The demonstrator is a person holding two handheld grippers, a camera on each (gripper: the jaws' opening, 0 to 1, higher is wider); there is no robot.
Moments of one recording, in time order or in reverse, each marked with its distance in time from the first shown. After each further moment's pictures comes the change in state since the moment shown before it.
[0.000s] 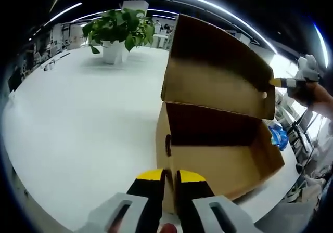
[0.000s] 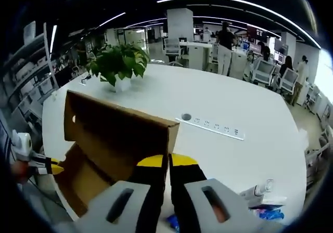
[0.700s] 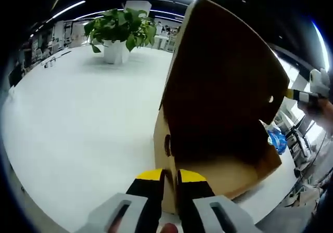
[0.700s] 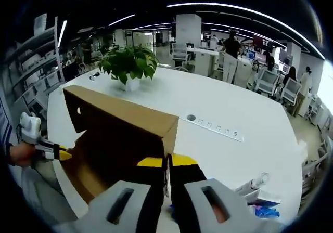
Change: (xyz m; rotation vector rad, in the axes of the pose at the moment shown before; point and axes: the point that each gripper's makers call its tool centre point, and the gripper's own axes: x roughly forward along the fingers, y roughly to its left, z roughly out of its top) left arm 0.003 -0.002 0.002 -0.026 -0.016 -0.011; right arm -0.035 0.018 -0.019 -0.078 -0.034 0.024
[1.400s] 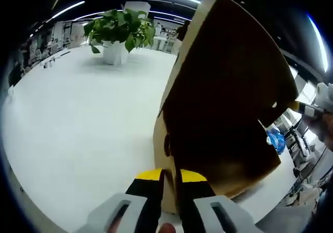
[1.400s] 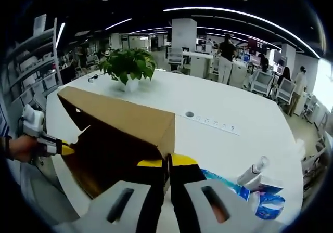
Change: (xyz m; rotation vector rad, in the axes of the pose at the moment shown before) left arm 0.000 0.000 0.000 0.009 -0.010 -0.014; right arm -0.018 0.009 -0.024 0.028 -0.041 -0.043
